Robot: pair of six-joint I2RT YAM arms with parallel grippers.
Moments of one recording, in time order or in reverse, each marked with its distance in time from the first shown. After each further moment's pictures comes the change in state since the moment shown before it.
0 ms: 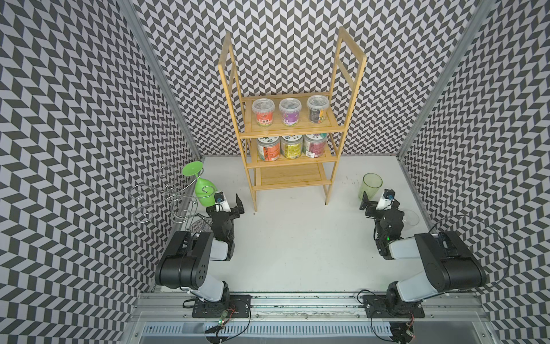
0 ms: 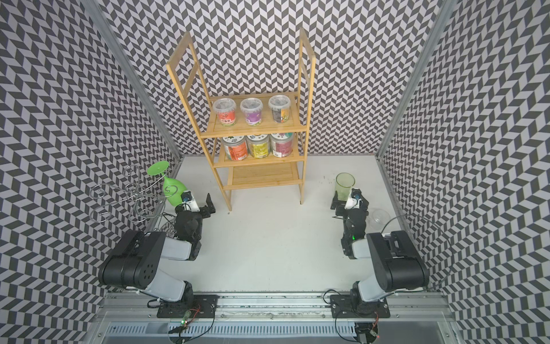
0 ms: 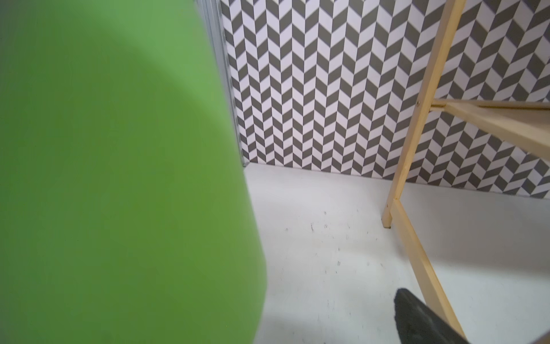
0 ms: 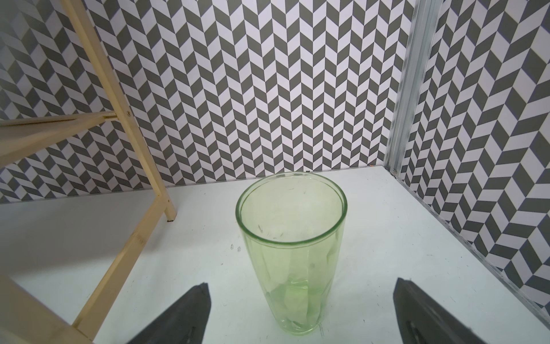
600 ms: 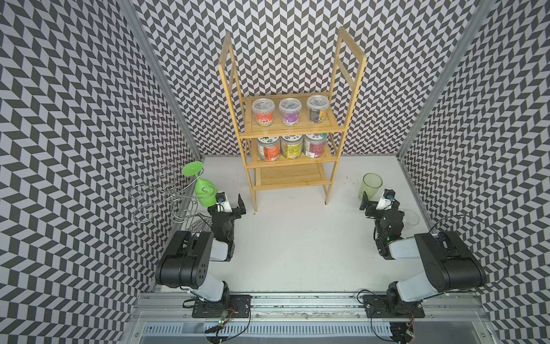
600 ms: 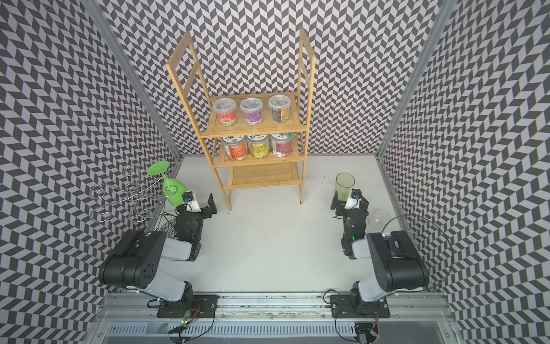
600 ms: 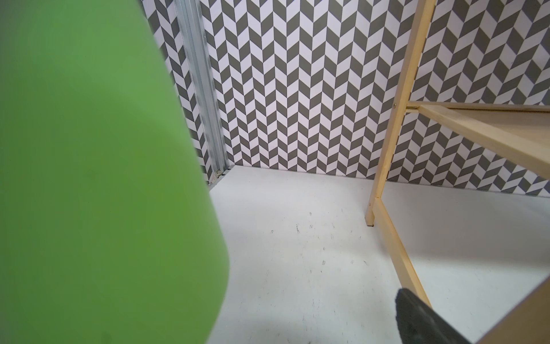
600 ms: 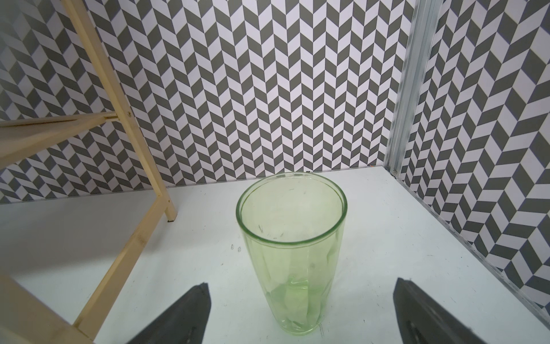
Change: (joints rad) left arm 0.002 0.001 -0.003 0.023 0.038 0.000; right arm 0.000 0.000 -0.002 0.004 -0.002 0.000
